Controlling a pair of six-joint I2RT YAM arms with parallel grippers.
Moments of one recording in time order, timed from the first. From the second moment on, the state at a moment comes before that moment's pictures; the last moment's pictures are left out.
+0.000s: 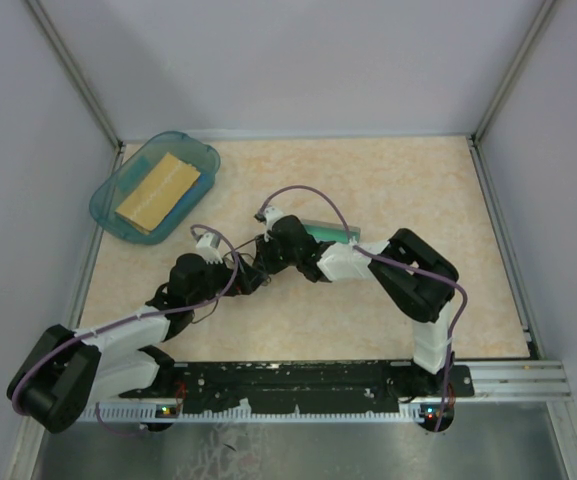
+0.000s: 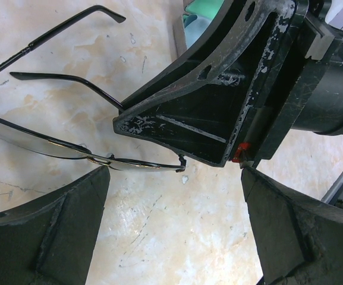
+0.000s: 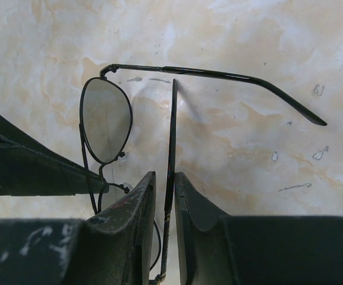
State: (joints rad) left arm -0.55 1.11 0.23 0.50 0.16 -0.66; right arm 0.88 1.91 1.05 0.29 -0.17 0.38
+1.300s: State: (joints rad) left arm -0.55 1.02 0.20 0.49 0.14 -0.66; right arm 0.89 1.93 1.06 0.30 -0.15 0.43
